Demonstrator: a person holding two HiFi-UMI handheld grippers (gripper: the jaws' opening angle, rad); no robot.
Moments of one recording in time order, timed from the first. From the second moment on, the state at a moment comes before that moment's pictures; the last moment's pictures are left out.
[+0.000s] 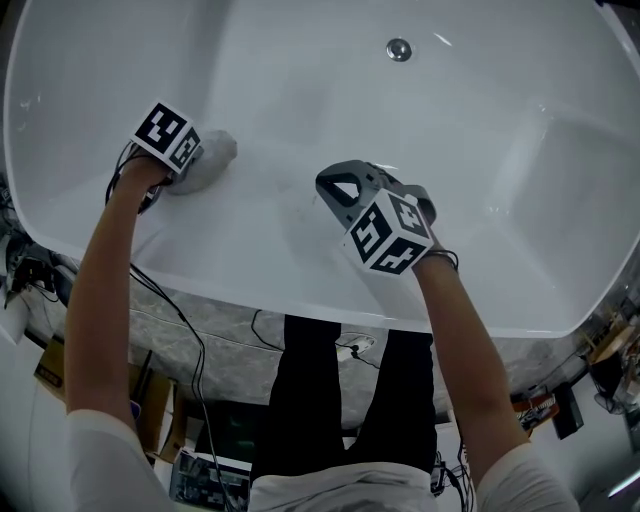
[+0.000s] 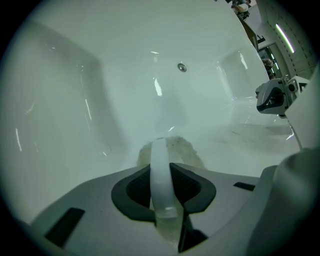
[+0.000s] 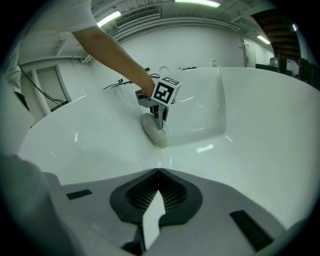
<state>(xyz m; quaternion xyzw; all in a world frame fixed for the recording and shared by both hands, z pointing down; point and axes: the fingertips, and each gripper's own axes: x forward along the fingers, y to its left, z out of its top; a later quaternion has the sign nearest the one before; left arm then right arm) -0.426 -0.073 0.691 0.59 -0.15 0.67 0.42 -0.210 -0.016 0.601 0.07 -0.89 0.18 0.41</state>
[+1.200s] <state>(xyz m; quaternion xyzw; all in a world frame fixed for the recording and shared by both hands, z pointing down) -0.531 -0.112 0.743 0.57 -0.17 0.71 0.39 -0.412 -0.042 0.637 0.01 -0.92 0.15 0.36</state>
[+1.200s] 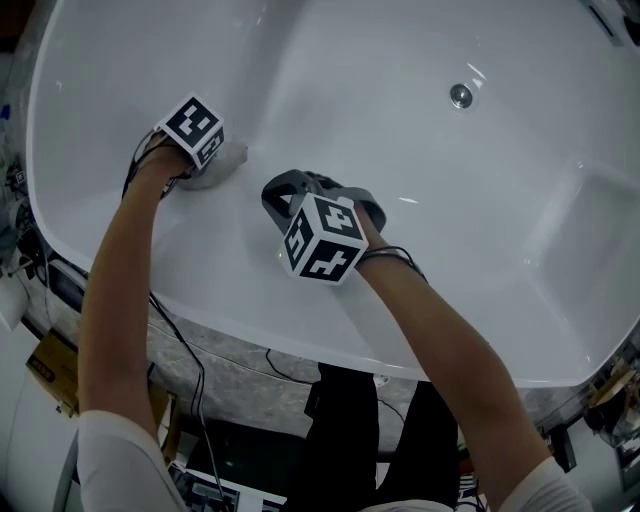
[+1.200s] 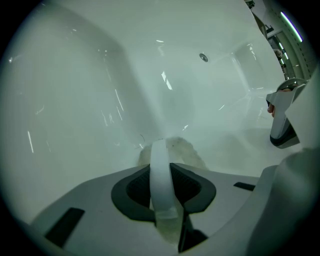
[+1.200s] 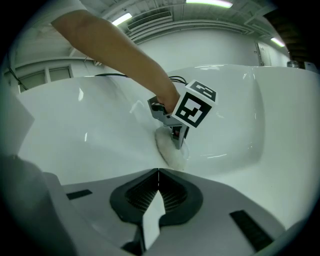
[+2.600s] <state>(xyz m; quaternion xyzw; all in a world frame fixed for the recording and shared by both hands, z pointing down) -0.477 -0.109 0.816 0.53 -0.06 0.78 0.32 -0.326 -0.063 0.669 0.07 -0.91 0.20 0.35</state>
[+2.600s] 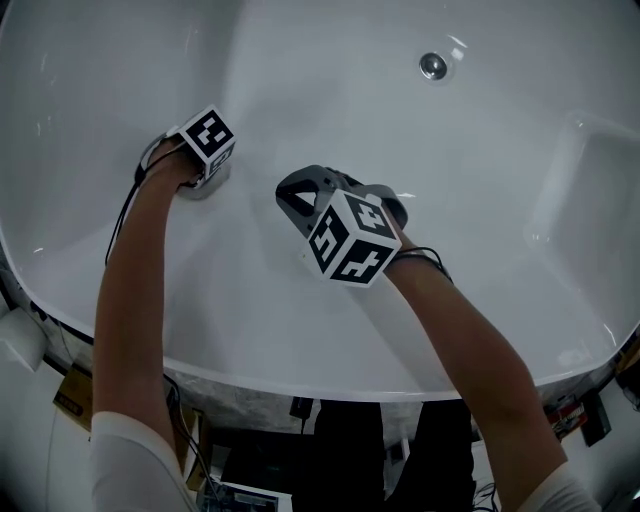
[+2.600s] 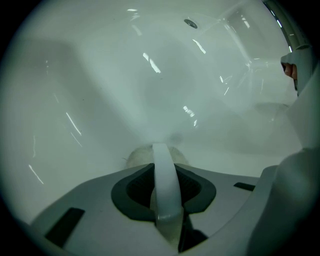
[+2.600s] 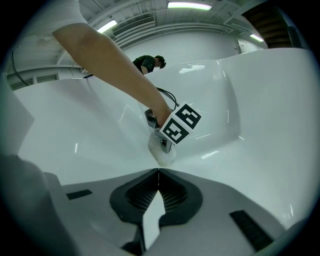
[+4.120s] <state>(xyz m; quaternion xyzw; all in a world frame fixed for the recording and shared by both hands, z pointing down) -0.233 -0.040 0.830 0.58 -0.06 0.70 0.41 -0.142 -0.026 0.670 0.12 -0.89 0.22 0.39</state>
